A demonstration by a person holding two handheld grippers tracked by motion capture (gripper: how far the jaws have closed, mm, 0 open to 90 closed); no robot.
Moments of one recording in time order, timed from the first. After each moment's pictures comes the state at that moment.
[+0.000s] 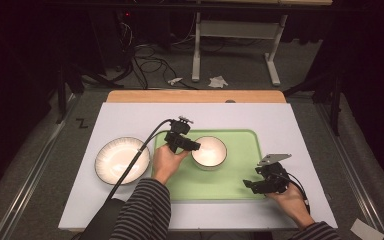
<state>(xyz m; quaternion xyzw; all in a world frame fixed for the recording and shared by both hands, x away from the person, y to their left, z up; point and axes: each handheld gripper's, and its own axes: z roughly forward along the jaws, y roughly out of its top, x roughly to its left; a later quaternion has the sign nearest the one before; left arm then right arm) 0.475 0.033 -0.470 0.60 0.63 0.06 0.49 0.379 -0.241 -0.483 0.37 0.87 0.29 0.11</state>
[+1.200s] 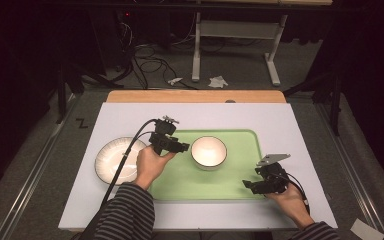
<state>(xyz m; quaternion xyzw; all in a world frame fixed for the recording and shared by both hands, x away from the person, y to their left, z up) 0.450 0.074 -0.443 0.60 0.62 0.06 0.50 0.378 -0.239 -0.484 0.38 0.88 0.28 0.11</state>
